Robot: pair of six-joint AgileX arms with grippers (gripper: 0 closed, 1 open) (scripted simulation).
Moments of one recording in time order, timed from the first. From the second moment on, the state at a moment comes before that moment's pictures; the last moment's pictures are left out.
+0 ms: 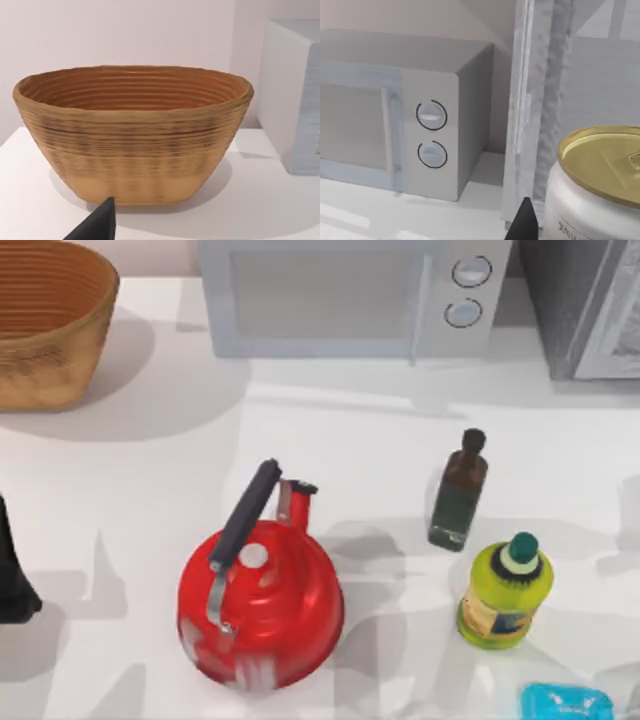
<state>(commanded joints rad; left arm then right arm) 0.00 0.00 0.00 0.00 0.00 0.00 -0.31 0.66 0.18 0.48 -0.54 -0.03</state>
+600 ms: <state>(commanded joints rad) 0.00 0.00 0.00 0.00 0.00 0.00 -0.75 1.75 0.47 1.22 -1.34 -0.07</state>
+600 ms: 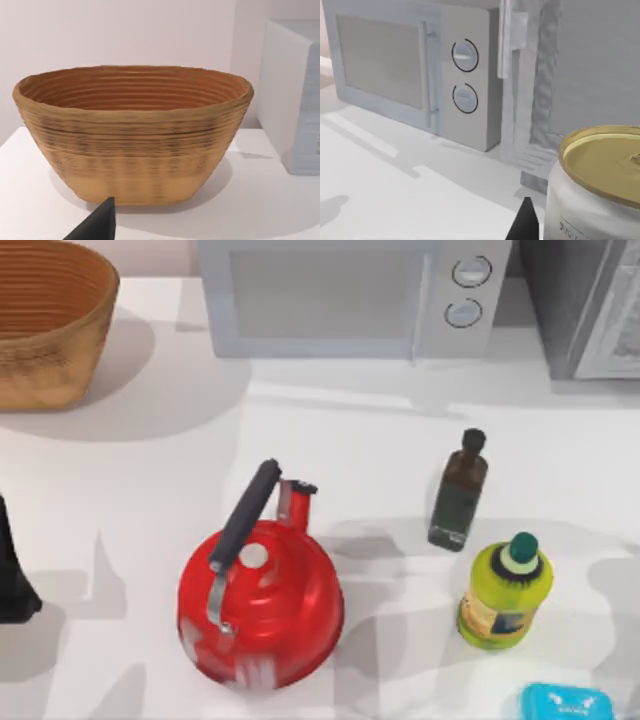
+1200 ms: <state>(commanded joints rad) 0.00 0.00 0.00 0.00 0.00 0.00 -0.97 2.25 0.60 1.55 -1.71 -0.09</state>
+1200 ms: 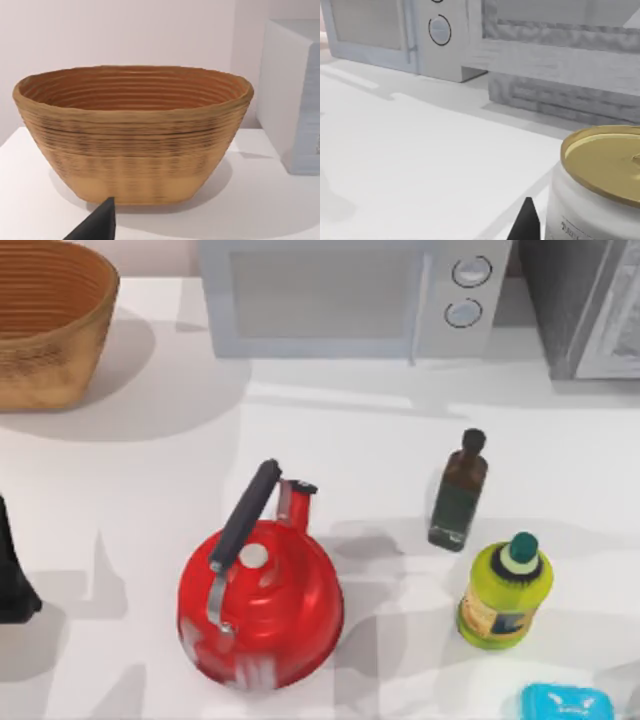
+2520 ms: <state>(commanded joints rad) 0.00 0.00 0.00 0.00 0.00 0.00 -0.88 2.24 0.59 1.45 -1.63 -0.20</state>
